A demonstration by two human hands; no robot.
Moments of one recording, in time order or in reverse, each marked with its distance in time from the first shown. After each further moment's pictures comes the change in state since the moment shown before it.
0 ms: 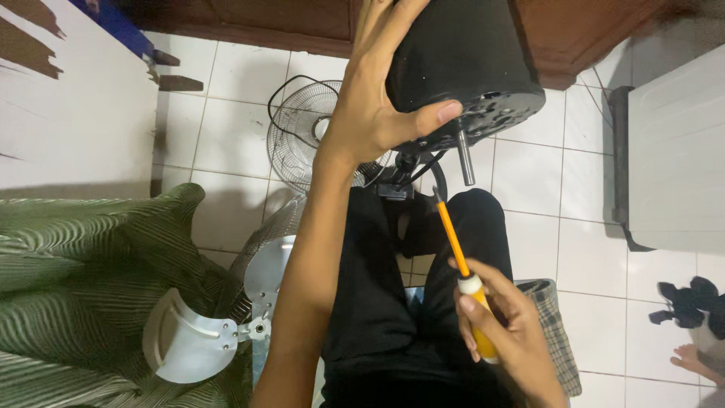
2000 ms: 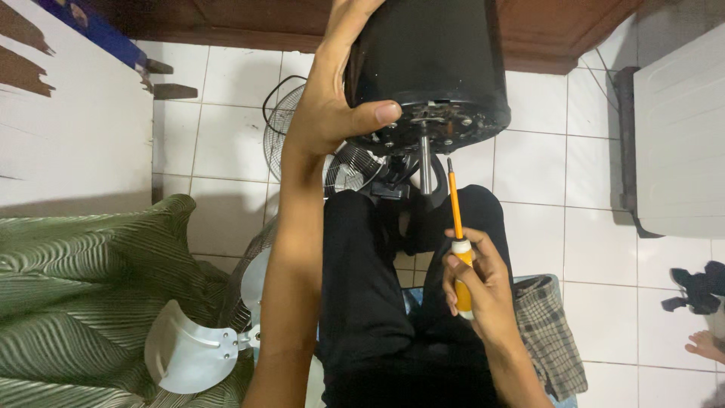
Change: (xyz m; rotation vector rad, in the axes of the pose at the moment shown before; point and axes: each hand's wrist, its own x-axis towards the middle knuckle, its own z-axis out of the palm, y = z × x) left_hand 0.006 -0.020 -0.014 -0.311 -0.113 -0.069; right_hand 0.059 0.037 -0.001 0.259 0.062 -0.115
